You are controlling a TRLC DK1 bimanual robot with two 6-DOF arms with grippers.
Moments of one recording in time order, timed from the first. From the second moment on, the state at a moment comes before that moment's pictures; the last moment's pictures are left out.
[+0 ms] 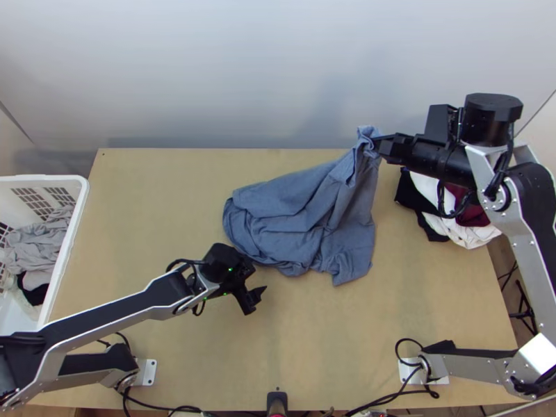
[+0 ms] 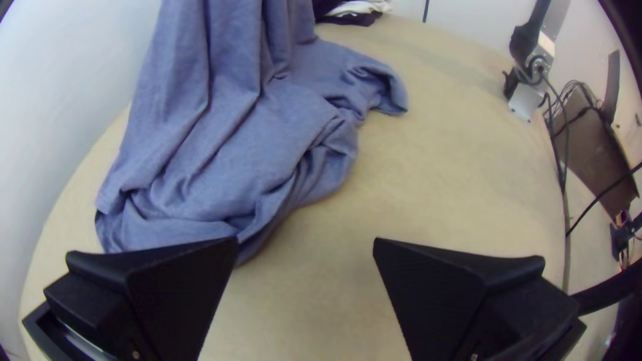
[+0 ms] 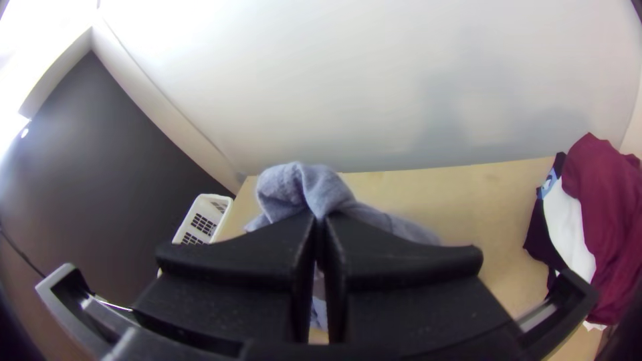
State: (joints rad) left arm -0.87 1.35 0.78 -0.16 0.04 0.18; right arm 0.30 1.41 1.79 -0.82 -0.36 0.43
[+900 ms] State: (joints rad) left arm -0.85 1.52 0.75 0.07 0.00 0.32; right arm 0.28 1.41 1.82 -0.82 -0.38 0.45
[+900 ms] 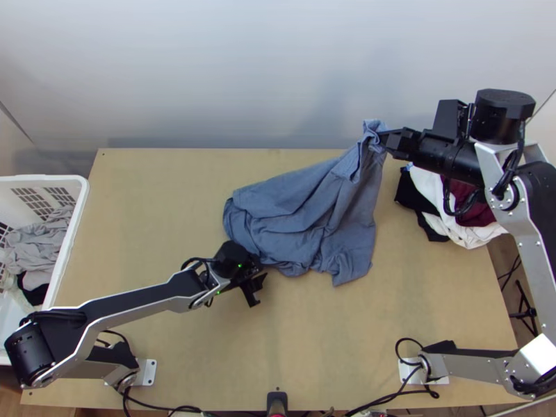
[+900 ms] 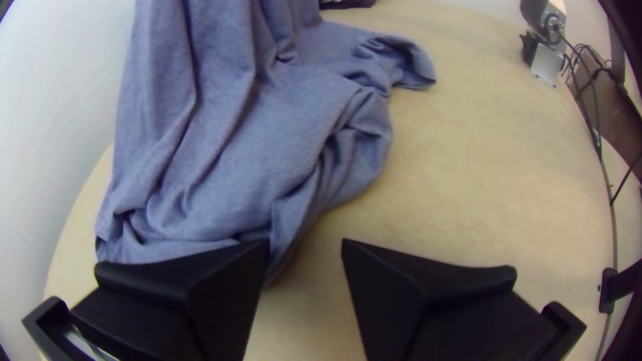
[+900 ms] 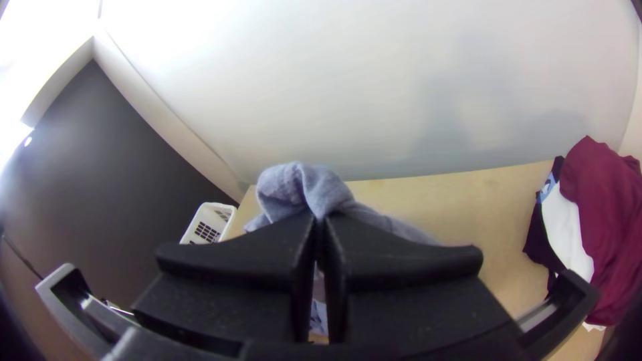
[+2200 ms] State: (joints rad) left arm -0.84 1.50 0.72 0.13 0.01 0.25; right arm 0.26 1.40 1.84 -0.81 -0.38 0.46
